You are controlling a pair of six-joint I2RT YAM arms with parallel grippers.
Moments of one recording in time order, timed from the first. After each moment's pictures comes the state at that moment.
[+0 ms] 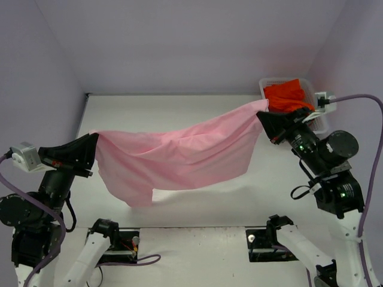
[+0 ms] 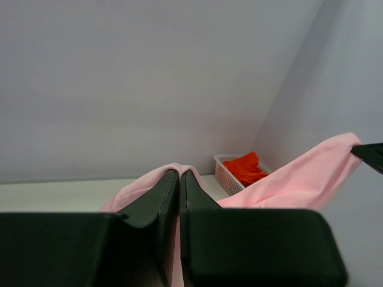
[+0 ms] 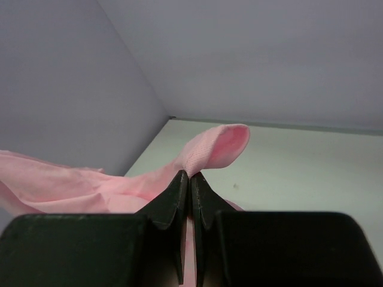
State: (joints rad) left arm -0.21 0.45 1.16 -0.35 0.14 -0.38; right arm 0.28 0.79 1.28 -0.38 -0.27 0.45
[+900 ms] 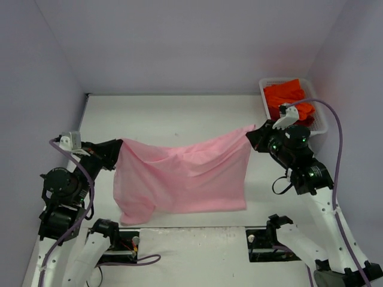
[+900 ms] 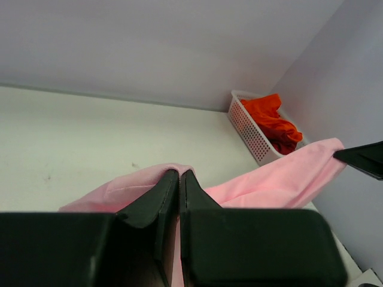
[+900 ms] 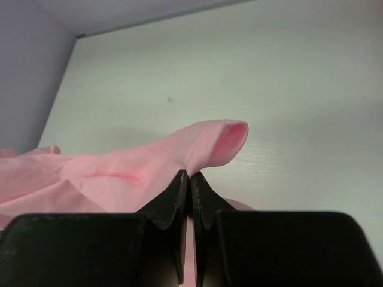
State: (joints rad) left arm -0.21 0.46 0.89 -0.34 0.15 -0.46; right arm 0.28 0.83 1.03 -0.49 -0.14 0.45
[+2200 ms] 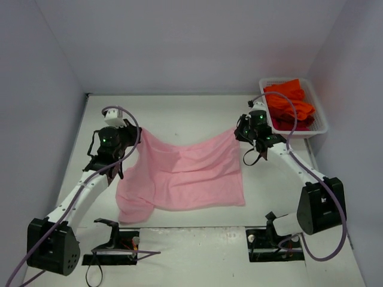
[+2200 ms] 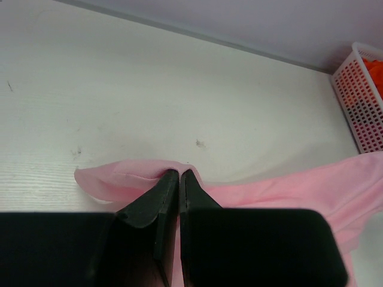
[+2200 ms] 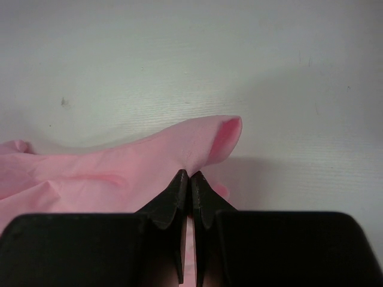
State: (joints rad) left arm -0.21 1.06 0.72 0.13 0.02 -0.43; right arm 0.28 1.39 0.94 -0.15 0.02 0.39
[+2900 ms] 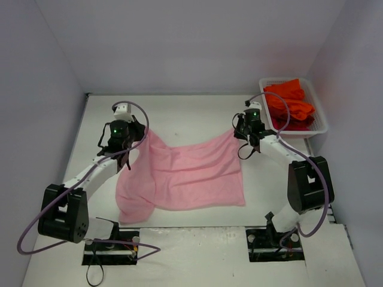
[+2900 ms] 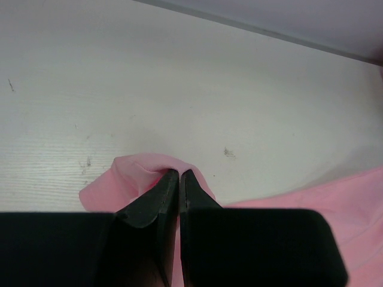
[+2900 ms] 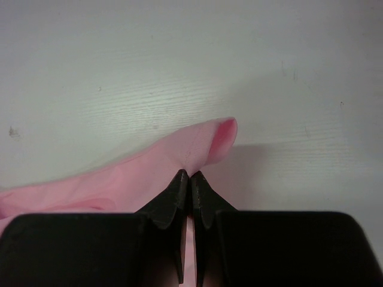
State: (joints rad) left arm -0.21 1.33 0.77 0.27 -0.02 -0.39; right arm 0.25 1.60 0.99 -0.05 0.08 0.38
